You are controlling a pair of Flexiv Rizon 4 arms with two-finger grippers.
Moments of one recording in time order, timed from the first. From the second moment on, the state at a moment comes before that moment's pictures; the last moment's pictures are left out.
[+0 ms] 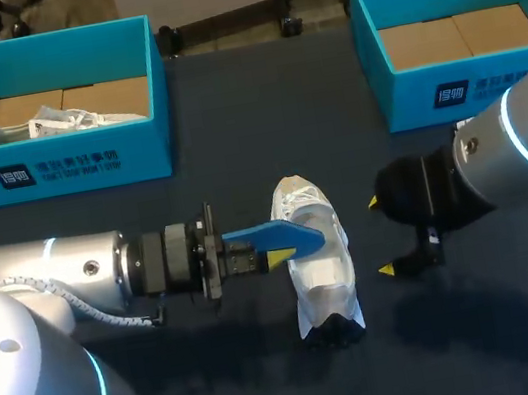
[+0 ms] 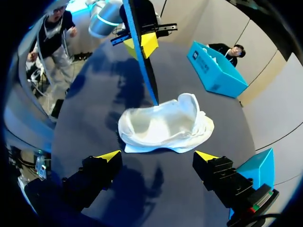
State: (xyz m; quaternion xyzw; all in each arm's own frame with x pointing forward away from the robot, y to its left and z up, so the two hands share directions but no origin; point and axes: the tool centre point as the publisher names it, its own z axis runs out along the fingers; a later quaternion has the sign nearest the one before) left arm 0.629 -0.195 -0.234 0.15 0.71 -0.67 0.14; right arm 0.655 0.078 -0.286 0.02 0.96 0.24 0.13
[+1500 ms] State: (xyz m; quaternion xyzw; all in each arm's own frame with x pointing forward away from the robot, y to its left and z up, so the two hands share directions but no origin) left arm 0.640 -0.212 -0.272 0.17 0.72 -0.65 0.17; right arm 0.693 0.100 -0.310 -0.03 0.98 0.20 0.08
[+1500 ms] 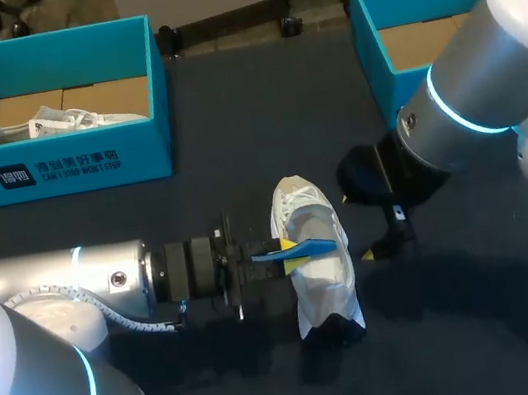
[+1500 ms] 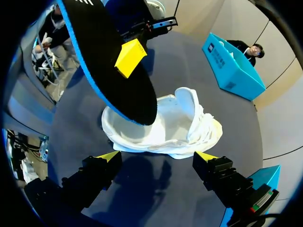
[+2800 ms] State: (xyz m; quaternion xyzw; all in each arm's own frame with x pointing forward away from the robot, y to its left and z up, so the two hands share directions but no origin) left arm 0.651 -0.231 -0.300 0.15 0.75 -0.62 0.16; right arm 0.694 0.101 -0.311 -0.03 0.98 0.20 0.08
